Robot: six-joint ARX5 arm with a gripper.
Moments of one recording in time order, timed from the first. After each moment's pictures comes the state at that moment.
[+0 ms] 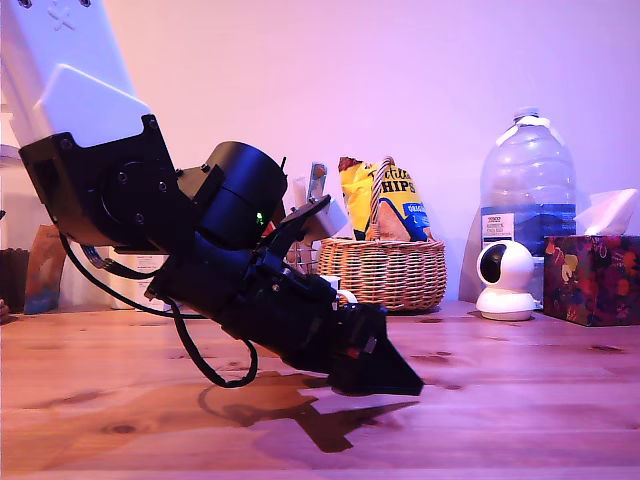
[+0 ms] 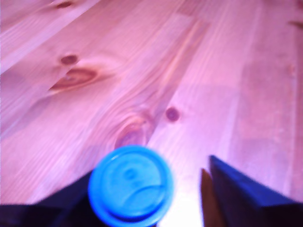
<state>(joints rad) -0.70 2.06 0.92 0.54 0.43 0.16</state>
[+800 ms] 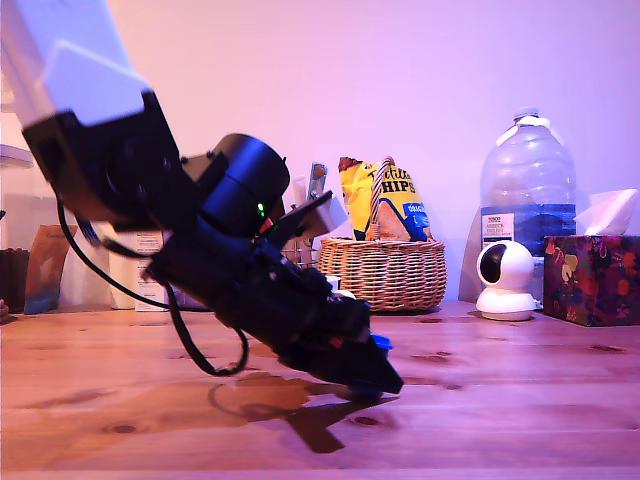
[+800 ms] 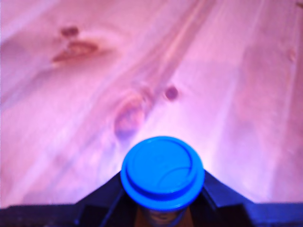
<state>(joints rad) -0.70 1.97 0.94 0.30 0.42 0.16</state>
